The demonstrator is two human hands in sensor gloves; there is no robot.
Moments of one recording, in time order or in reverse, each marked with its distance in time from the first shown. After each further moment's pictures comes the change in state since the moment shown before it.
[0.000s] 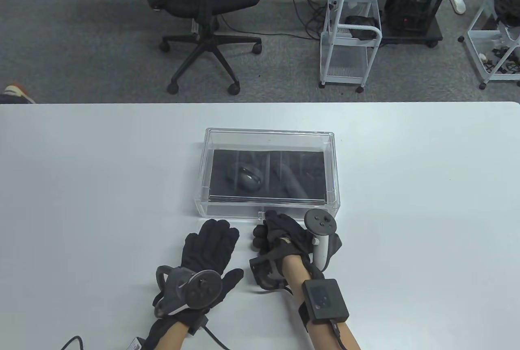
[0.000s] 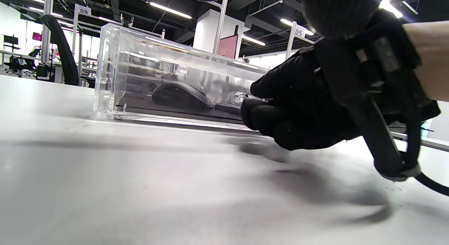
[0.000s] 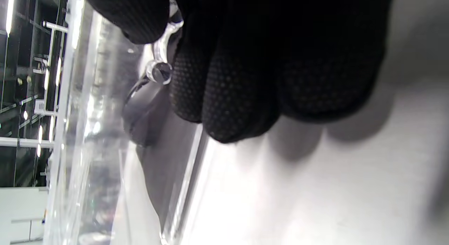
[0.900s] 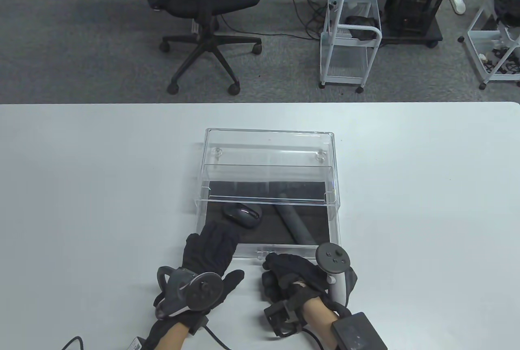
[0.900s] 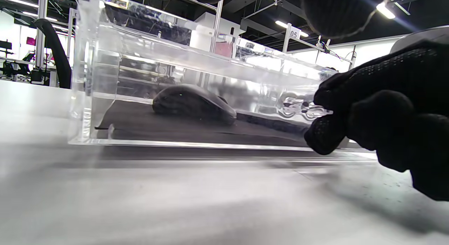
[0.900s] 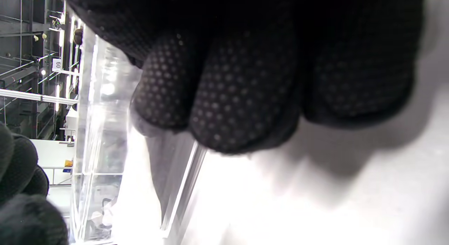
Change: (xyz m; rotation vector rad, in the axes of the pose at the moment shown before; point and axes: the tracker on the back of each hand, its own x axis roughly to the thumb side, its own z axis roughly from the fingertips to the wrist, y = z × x) left_hand 0.001 -0.005 0.001 0.011 -0.020 -0.014; right_hand -0.044 -0.028 0.055 0.172 -0.069 0.098
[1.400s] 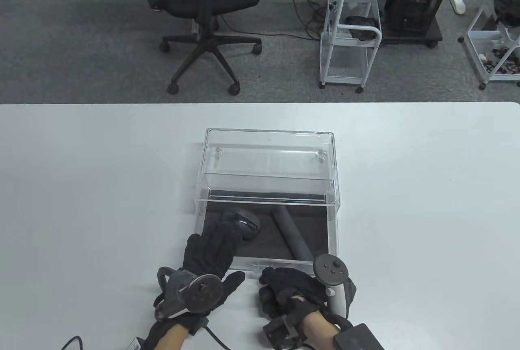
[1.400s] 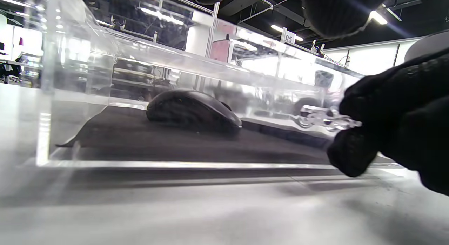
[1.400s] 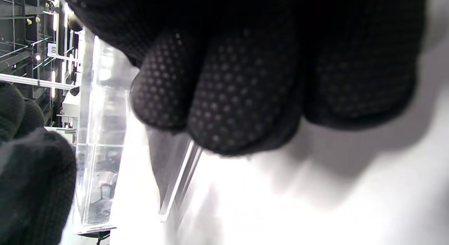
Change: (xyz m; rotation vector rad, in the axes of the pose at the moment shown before) left_hand 0.001 0.001 0.002 0.015 -0.019 0.013; right_hand -0.012 0.008 0.028 0.055 0.007 0.030
